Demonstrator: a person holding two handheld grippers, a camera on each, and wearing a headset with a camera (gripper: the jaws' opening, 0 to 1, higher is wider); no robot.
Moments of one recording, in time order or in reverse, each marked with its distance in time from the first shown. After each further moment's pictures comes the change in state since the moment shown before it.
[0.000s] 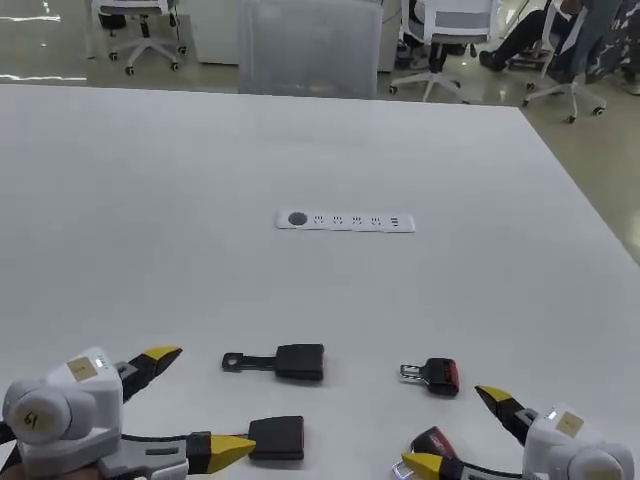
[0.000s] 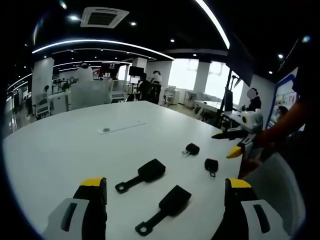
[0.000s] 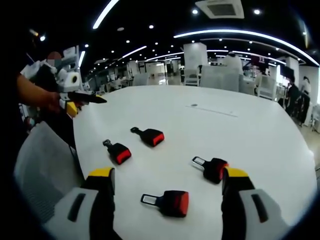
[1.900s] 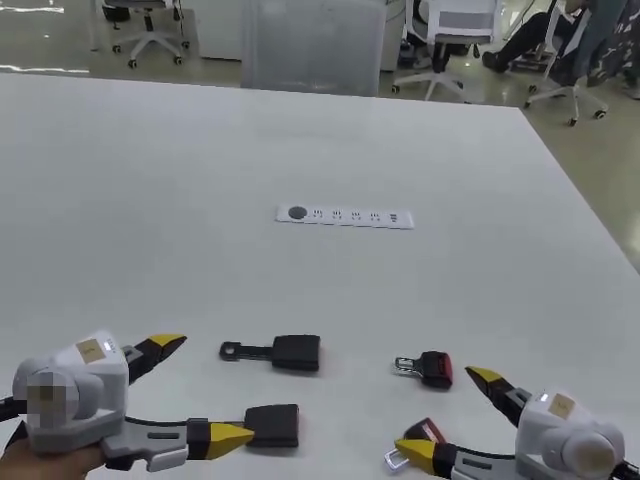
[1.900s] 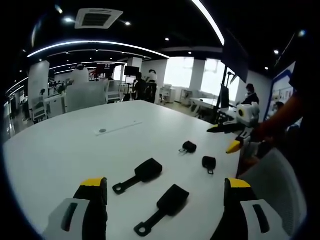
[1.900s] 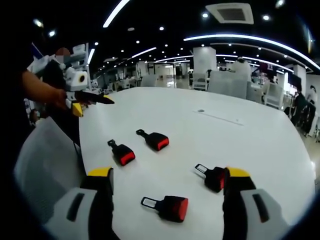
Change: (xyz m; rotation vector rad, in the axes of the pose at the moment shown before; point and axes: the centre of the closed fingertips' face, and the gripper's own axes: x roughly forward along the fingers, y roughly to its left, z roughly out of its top) left arm 0.003 -0.009 0.001 0.034 0.014 -0.025; right arm 0.000 0.005 0.011 -0.073 -0.014 0.061
